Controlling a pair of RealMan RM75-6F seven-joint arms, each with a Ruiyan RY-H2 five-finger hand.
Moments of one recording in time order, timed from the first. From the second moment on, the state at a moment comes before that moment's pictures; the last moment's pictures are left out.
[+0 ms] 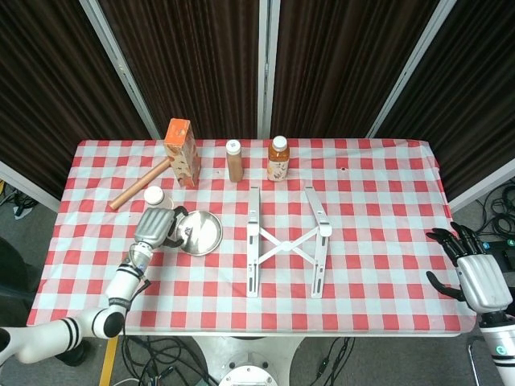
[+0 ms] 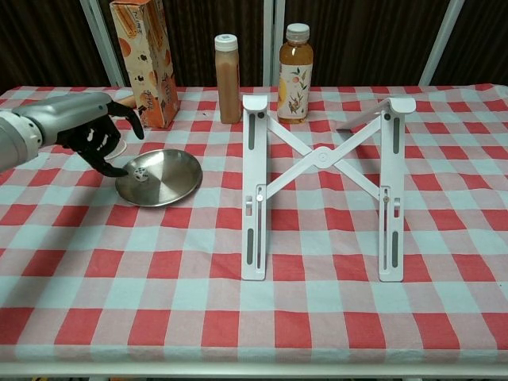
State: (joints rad) left arm -0.67 -1.60 -0.20 -1.32 1.05 0.95 0.25; right arm 0.16 -1.06 0.03 -1.49 -1.61 1.47 0.24
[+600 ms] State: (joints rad) left arm -0.61 -1.56 -0.30 -1.15 0.99 0.85 -0.16; right arm 0.15 -1.06 0.03 -1.50 -1.60 1.47 0.23
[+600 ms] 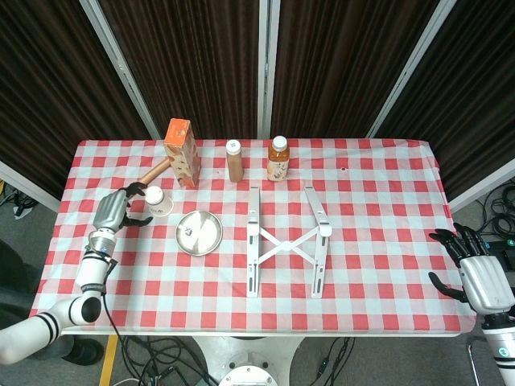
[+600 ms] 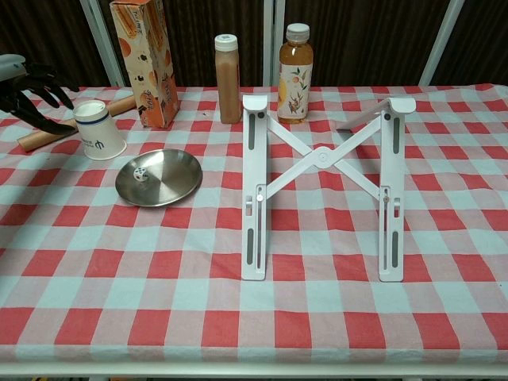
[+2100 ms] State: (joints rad) left arm -0.69 -1.69 -0.35 -0.84 1.05 0.66 -0.47; right arm 0.14 -1.05 0.03 -1.51 -1.59 1.48 0.21
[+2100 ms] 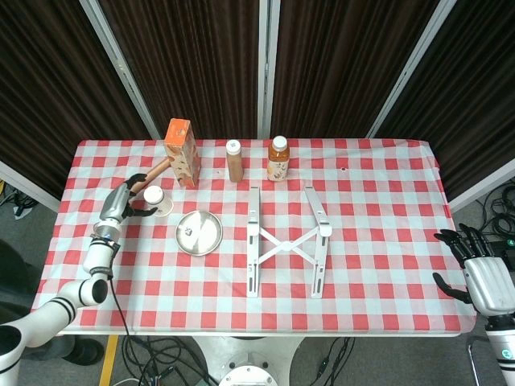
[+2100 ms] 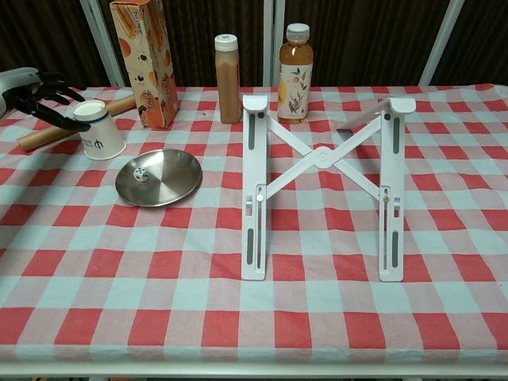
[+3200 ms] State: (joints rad) left arm -0.69 -1.62 -0.33 -1.02 1.14 0.76 -0.42; right arm 0.15 -1.06 0.03 -1.52 -1.60 1.46 0.20
